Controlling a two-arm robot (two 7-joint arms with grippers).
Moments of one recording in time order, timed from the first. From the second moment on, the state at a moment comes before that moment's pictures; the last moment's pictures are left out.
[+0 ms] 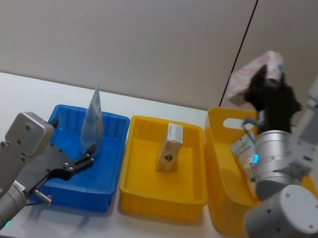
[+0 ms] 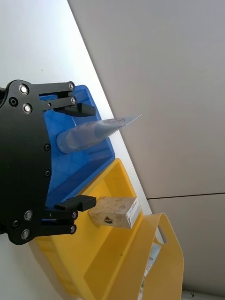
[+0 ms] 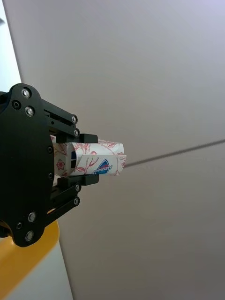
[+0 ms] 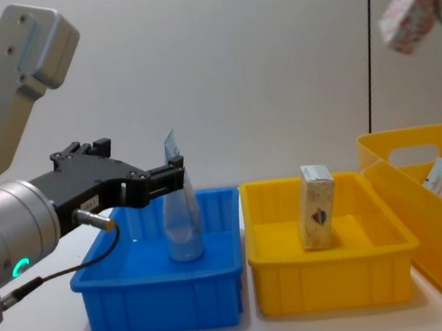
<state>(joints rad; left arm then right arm) -0.24 0.38 0.45 -1.63 -0.20 0.01 -0.01 0.37 -0.08 -0.09 -1.54 0.14 0.01 -0.17</state>
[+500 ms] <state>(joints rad) -0.24 0.38 0.45 -1.63 -0.20 0.01 -0.01 0.32 0.01 -0.02 -1.62 0.08 0.16 -0.19</state>
